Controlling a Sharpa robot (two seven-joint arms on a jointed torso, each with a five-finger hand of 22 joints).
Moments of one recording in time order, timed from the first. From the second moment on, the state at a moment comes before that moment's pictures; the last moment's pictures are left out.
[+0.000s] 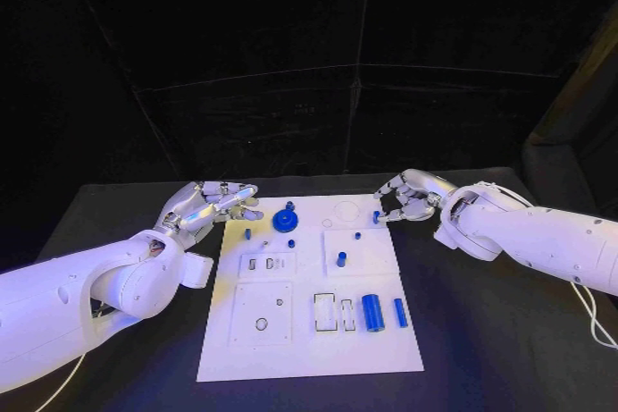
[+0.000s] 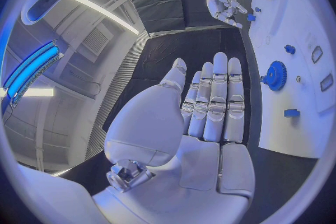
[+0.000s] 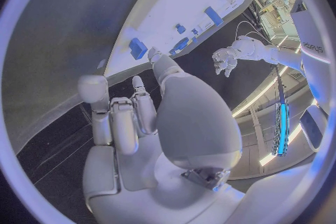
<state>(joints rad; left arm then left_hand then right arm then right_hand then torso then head) 1.22 -0.88 -0.11 1.54 -0.05 -0.20 0.51 1.36 0.08 -0.07 0.01 0.05 1.03 0.19 0.08 0.07 1.23 0.12 0.09 0.08 1.26 0.07 0.22 0.27 0.18 1.03 0.18 0.25 0.08 1.21 -0.89 -0.06 1.29 -1.15 -0.33 0.12 1.37 -0.14 0.14 0.01 0.22 0.90 0.17 0.07 0.07 1.43 0.08 1.41 1.31 1.47 0.00 1.55 1.31 0.15 1.24 0.11 1.24 0.81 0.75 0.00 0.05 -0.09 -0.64</state>
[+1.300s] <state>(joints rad) 1.22 -0.88 -0.12 1.53 -0.05 -0.20 0.51 1.36 0.08 -0.07 0.00 0.05 1.03 0.19 0.08 0.07 1.23 0.12 0.08 0.08 1.26 0.07 0.22 0.28 0.18 1.03 0.18 0.25 0.08 1.19 -0.84 -0.06 1.24 -1.18 -0.31 0.11 1.38 -0.07 0.14 0.02 0.19 1.02 0.14 0.12 0.09 1.45 0.06 1.43 1.31 1.47 -0.01 1.55 1.31 0.15 1.25 0.10 1.24 0.83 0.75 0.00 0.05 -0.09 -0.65</state>
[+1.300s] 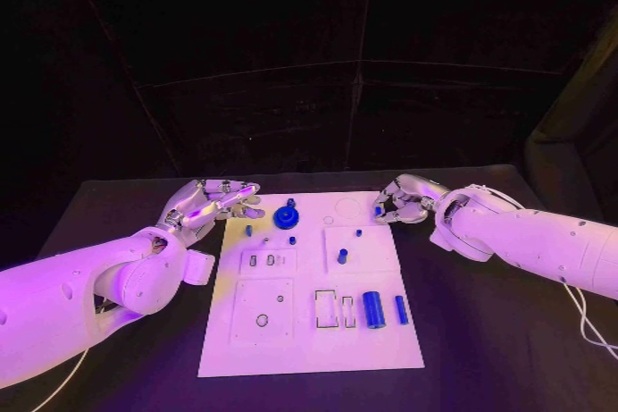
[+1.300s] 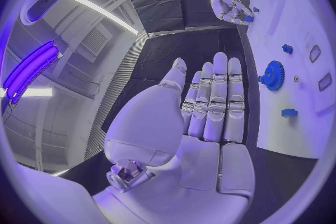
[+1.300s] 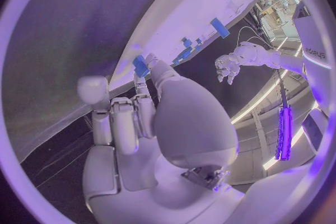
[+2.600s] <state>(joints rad) 1.22 -0.89 -0.12 1.54 -0.05 -0.21 0.50 1.36 0.08 -0.07 0.00 0.05 1.03 0.19 0.08 0.07 1.23 0.12 0.08 0.07 1.26 0.07 0.22 0.28 0.18 1.04 0.19 0.25 0.08 1.20 -0.87 -0.06 1.39 -1.17 -0.35 0.03 1.38 0.00 0.29 -0.03 0.11 1.07 0.13 0.12 0.07 1.45 0.04 1.43 1.31 1.47 -0.03 1.55 1.31 0.15 1.25 0.08 1.25 0.83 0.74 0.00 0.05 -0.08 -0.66</state>
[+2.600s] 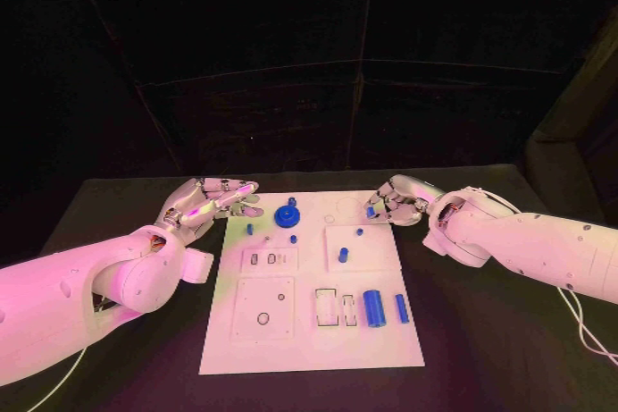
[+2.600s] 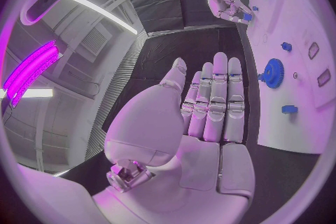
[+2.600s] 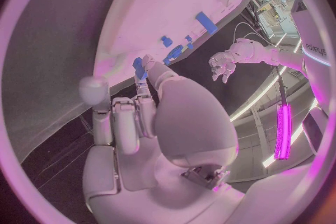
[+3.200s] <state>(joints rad) 1.22 -0.89 -0.12 1.53 -0.05 -0.21 0.50 1.36 0.08 -0.08 0.00 0.05 1.03 0.19 0.08 0.07 1.23 0.13 0.08 0.07 1.26 0.07 0.22 0.28 0.18 1.04 0.19 0.25 0.08 1.22 -0.75 -0.06 1.54 -1.19 -0.43 -0.15 1.34 -0.02 0.31 -0.01 0.09 1.07 0.13 0.12 0.07 1.45 0.04 1.43 1.31 1.47 -0.03 1.55 1.31 0.15 1.25 0.08 1.25 0.83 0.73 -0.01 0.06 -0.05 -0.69</state>
